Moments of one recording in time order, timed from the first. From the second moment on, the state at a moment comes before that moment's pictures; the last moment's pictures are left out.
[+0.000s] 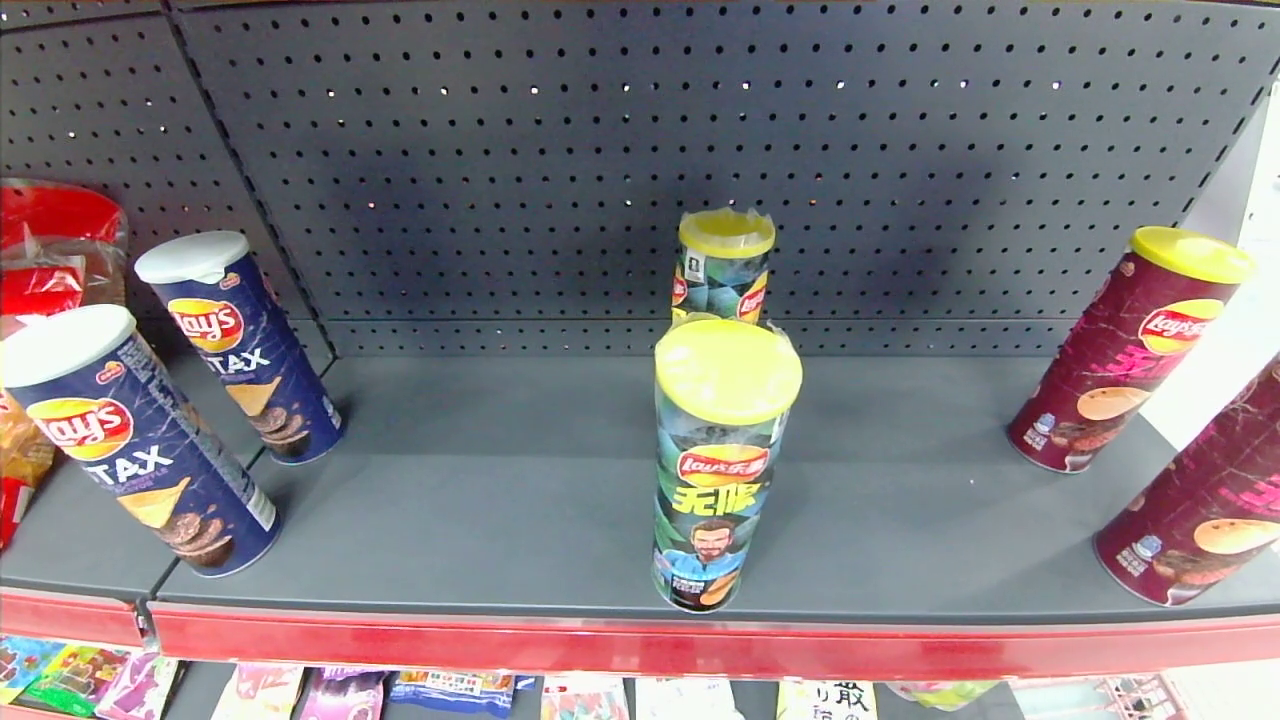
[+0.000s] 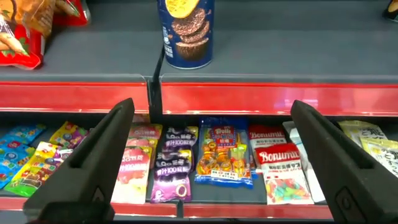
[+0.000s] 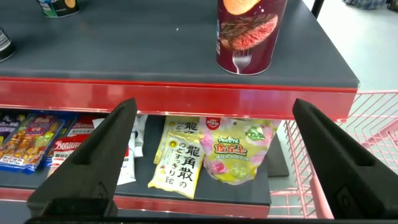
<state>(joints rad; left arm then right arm) 0.00 0.00 0.00 0.00 0.00 0.01 0.00 0.00 0.00 0.00 0.05 0.00</state>
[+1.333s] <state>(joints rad) 0.00 0.00 0.00 0.00 0.00 0.00 0.00 0.00 0.00 0.00 0.05 0.00</state>
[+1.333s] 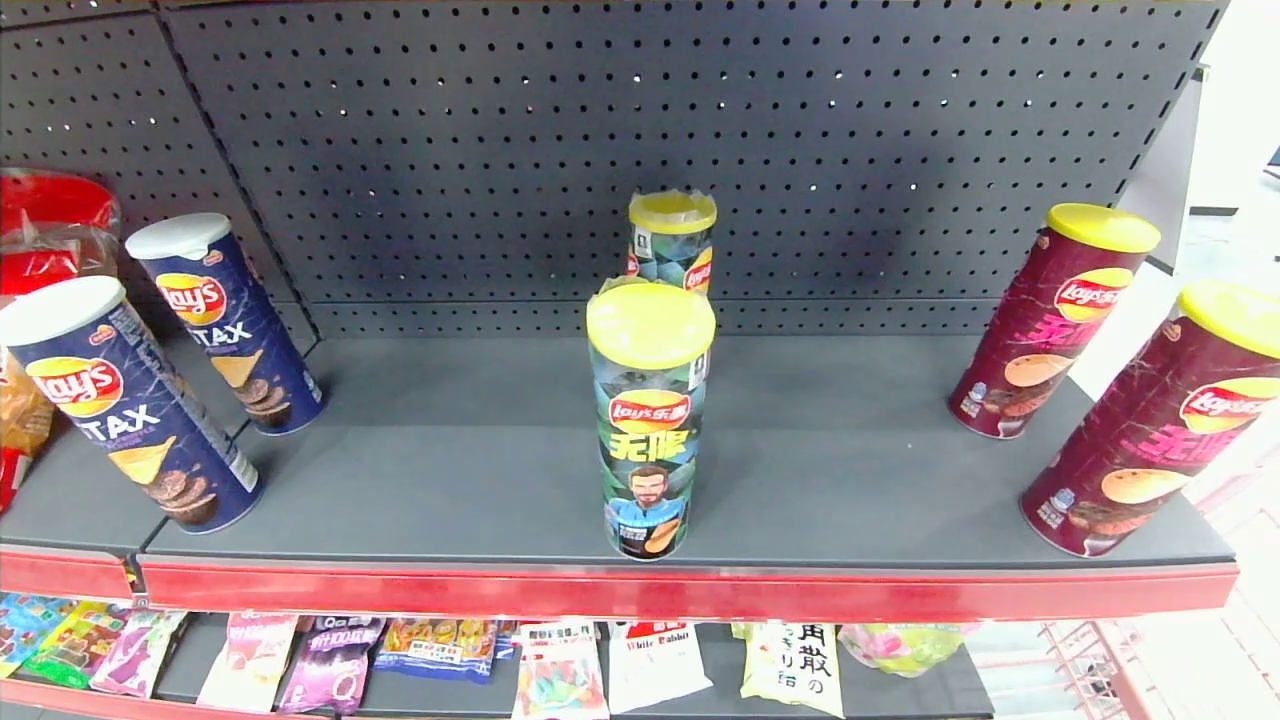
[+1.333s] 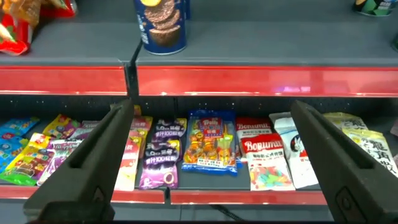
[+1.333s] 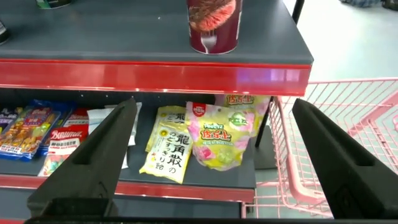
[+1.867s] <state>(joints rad) 0.00 0.00 0.00 0.00 0.00 0.00 0.00 0.00 0.00 0.00 0.05 0.00</state>
